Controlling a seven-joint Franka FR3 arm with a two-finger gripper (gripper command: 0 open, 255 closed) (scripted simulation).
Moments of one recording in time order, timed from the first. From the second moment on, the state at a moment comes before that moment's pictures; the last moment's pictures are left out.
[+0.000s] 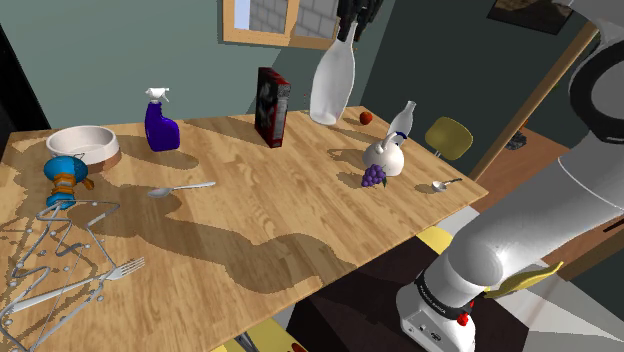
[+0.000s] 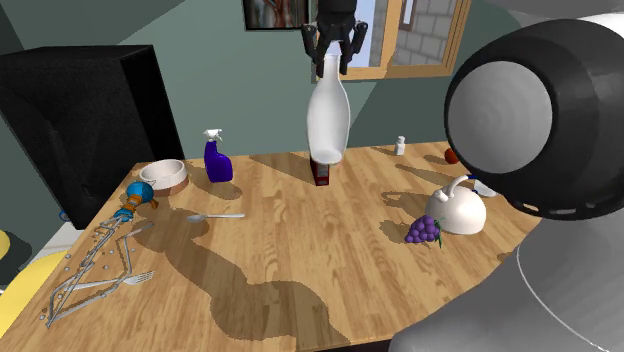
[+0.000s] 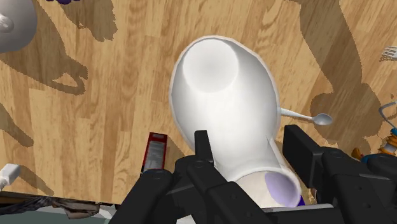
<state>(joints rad) -0.09 -0.16 0.16 -1.44 0.02 1.40 -0.05</state>
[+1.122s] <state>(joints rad) -0.23 -0.37 -0.13 -1.64 0.00 1.39 -0.47</state>
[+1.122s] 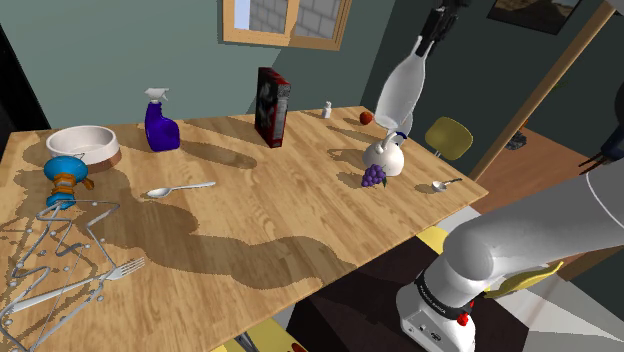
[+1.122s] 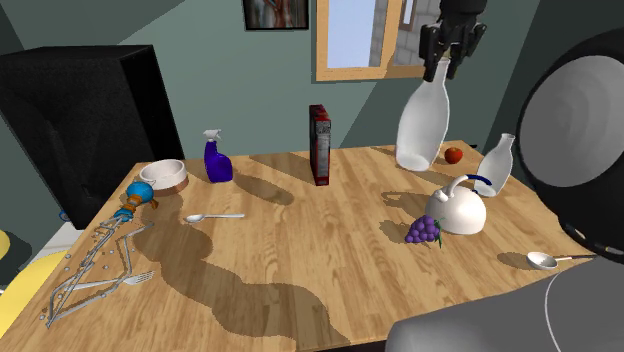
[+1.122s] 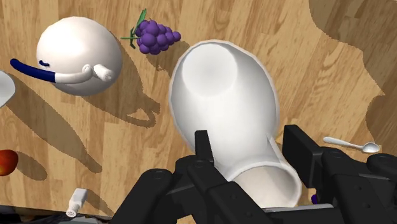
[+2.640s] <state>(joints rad) -0.40 -0.11 -0.60 -1.35 0.04 1.32 -1.11</state>
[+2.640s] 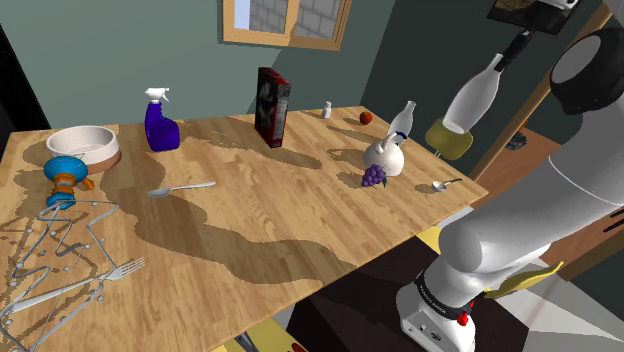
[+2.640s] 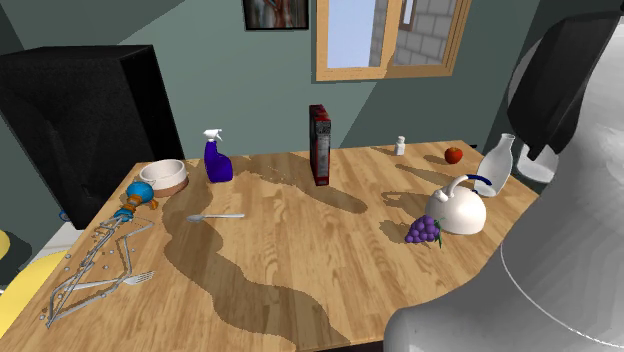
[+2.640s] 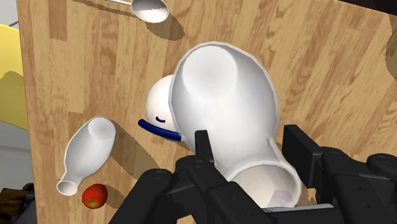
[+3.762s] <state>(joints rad) -0.40 -0.23 -0.57 -1.71 -0.03 1.57 -1.09</state>
